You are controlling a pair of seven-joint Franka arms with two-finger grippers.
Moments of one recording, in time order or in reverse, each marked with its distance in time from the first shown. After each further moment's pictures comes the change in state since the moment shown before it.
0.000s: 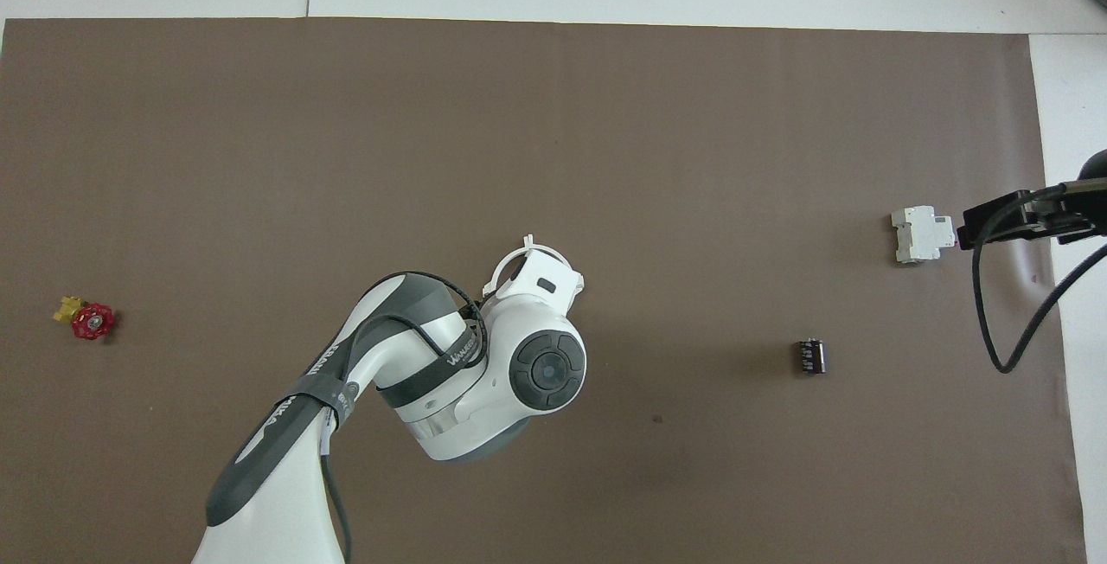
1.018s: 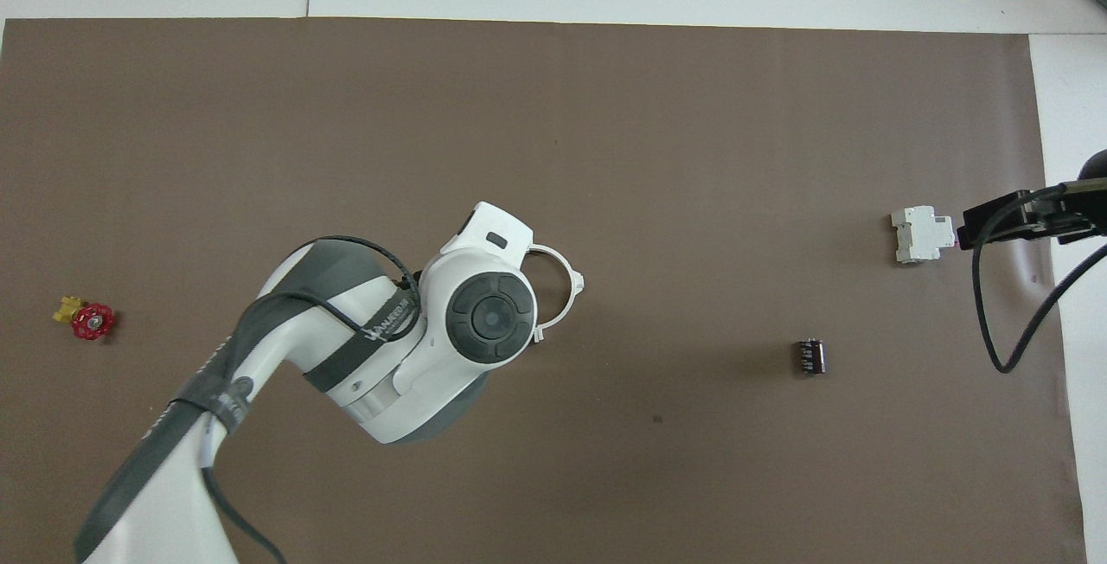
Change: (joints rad) left arm 0.105 -0.145 0.015 0.061 -0.079 -0.218 0.263; right arm 0.000 0.000 0.000 0.000 0.000 0.000 0.000
